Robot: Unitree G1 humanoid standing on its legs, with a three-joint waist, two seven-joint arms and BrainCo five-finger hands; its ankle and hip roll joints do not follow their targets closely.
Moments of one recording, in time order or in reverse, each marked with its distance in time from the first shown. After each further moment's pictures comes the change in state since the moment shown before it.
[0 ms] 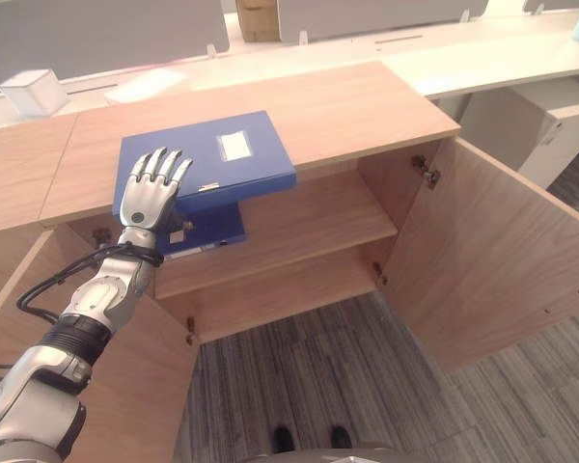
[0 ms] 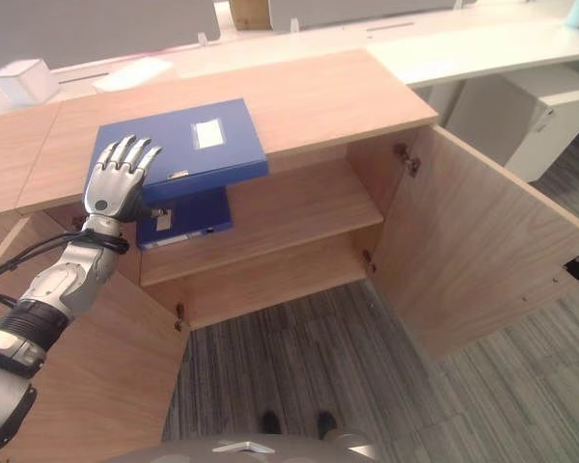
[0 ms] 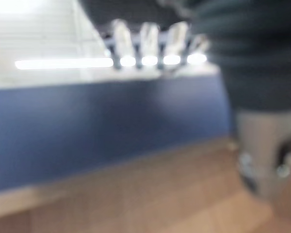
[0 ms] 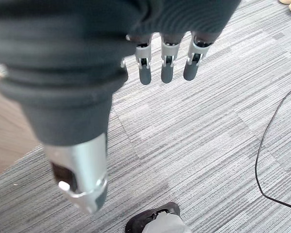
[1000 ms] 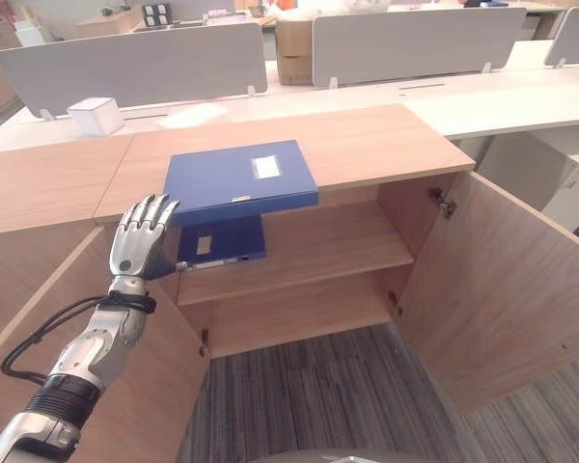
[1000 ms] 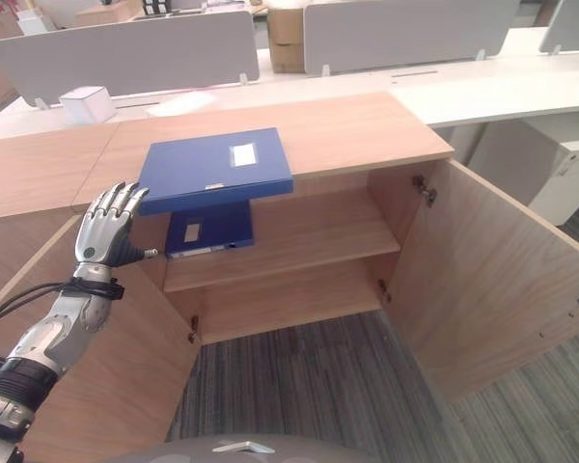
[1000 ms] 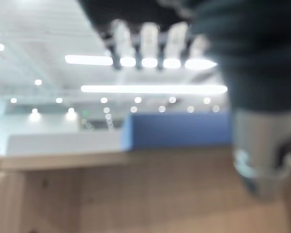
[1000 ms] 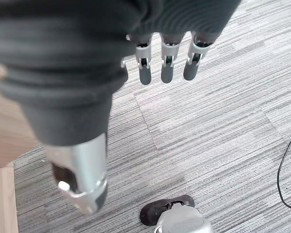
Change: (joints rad) left arm 0.350 -0.048 0.189 -0.186 -0.039 -0.048 -0.022; right arm 0.028 0.002 -0.002 0.001 -0.044 0.022 0.024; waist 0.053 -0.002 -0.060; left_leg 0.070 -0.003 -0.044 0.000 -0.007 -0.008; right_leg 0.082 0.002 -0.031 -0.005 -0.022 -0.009
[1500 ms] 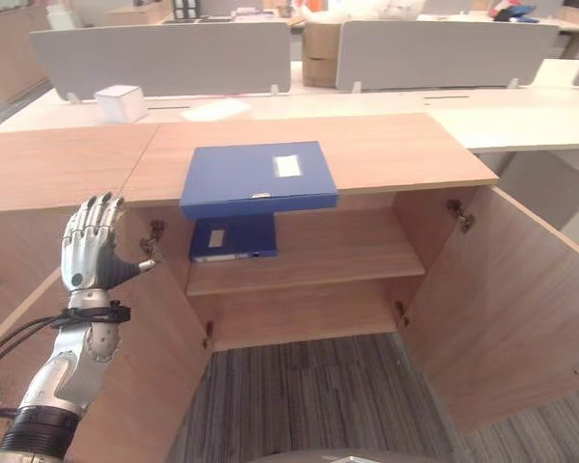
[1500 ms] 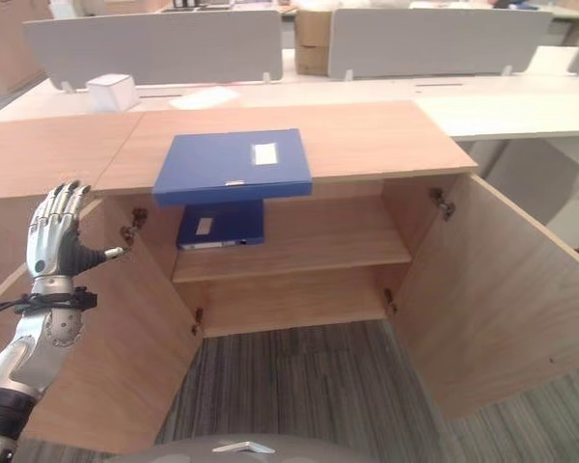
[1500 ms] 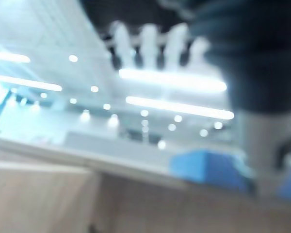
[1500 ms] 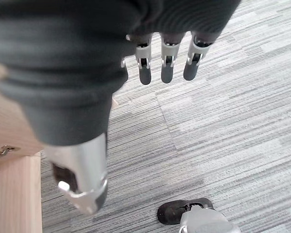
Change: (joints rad) left arm 0.151 -0.028 0.205 -0.113 -0.122 -0.009 0.009; right arm -0.016 0.005 -0.008 -0.028 0.000 0.008 0.018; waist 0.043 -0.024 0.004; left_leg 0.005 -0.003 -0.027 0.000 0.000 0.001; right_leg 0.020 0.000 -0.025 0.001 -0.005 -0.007
